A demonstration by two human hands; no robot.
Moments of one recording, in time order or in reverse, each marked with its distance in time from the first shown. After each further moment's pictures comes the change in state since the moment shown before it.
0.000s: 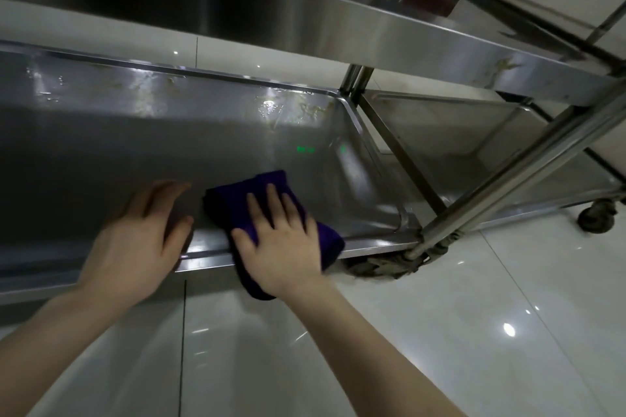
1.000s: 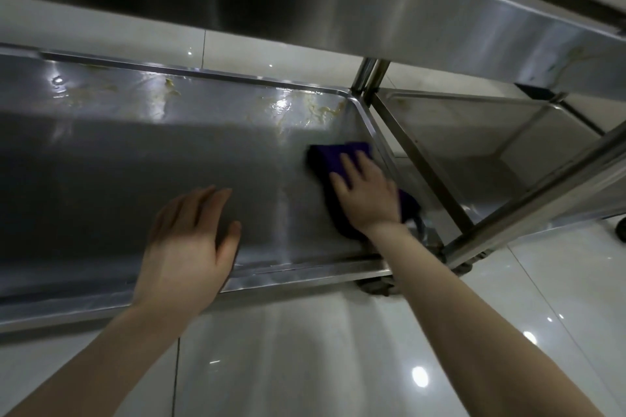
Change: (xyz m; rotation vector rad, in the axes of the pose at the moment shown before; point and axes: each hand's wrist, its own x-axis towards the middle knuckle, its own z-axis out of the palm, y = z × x) left_hand 0.018 0.041 0.045 0.032 0.138 0.020; right_hand 0.096 0.141 -0.021 -0.021 0.139 0.207
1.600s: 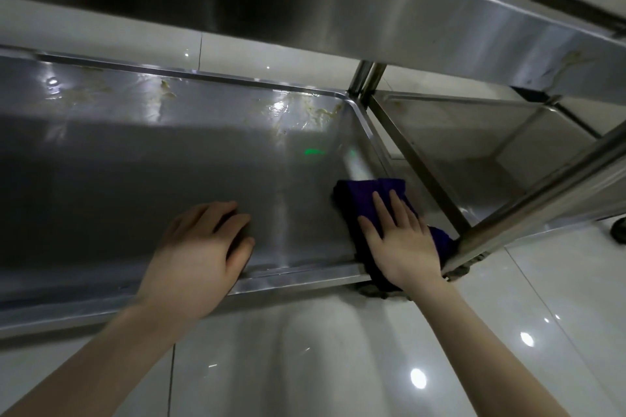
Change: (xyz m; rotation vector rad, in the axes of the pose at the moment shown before) left_hand 0.001 0.001 0.009 0.044 -0.105 0.133; right_hand -0.070 0.045 -0.015 -0.022 -0.158 0.109
